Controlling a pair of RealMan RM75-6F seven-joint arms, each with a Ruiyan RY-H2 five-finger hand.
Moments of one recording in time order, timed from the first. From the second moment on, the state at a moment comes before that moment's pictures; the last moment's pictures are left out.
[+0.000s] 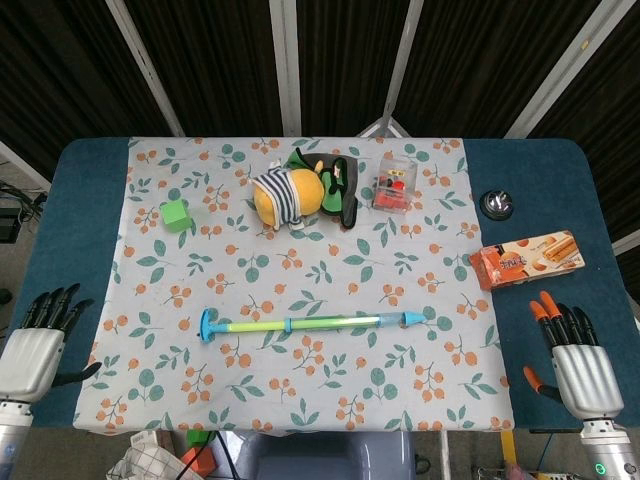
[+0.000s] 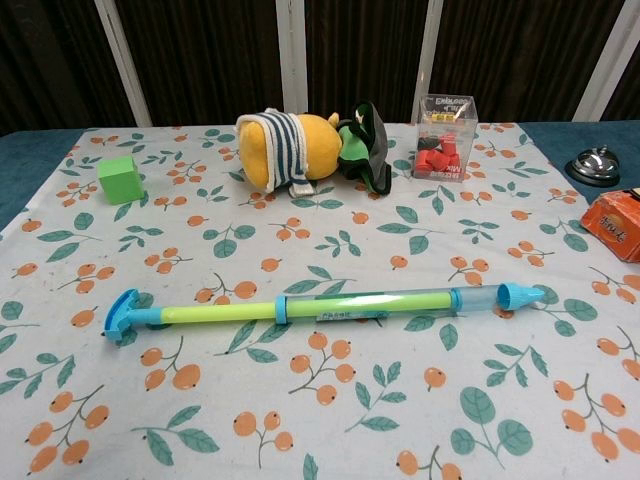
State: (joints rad) left arm -0.17 -1.13 0.07 -1.74 1.46 1.47 0.24; right arm 0.09 -1.12 -0.04 -1.67 -1.53 1.50 -0.16
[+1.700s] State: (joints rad) left arm -0.59 -1.72 -0.13 -1.70 0.79 1.27 0.98; right arm 0.09 -1.09 -0.03 -1.70 -1.55 1.44 -0.12
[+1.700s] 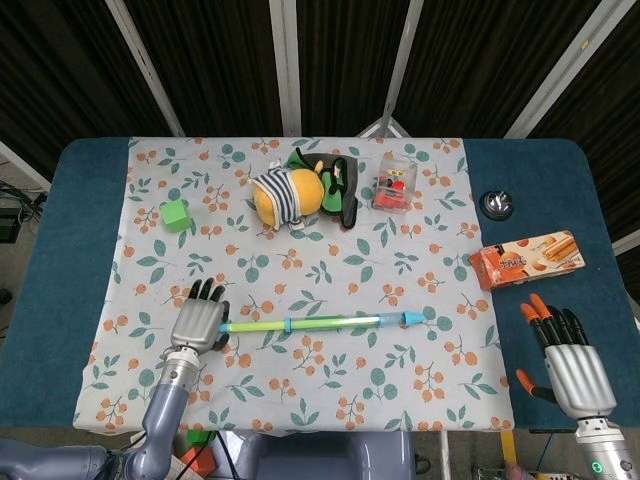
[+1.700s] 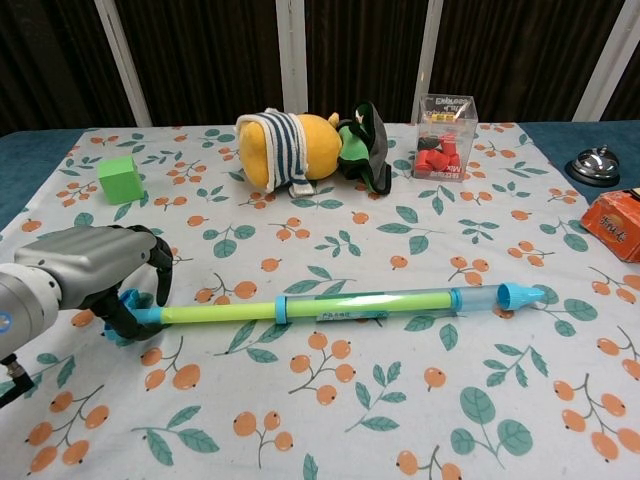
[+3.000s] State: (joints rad) left arm -0.65 -1.69 -0.08 -1.71 0.86 1.26 1.00; right arm 0.24 -1.16 0.07 -1.89 -1.35 1.21 -0.33
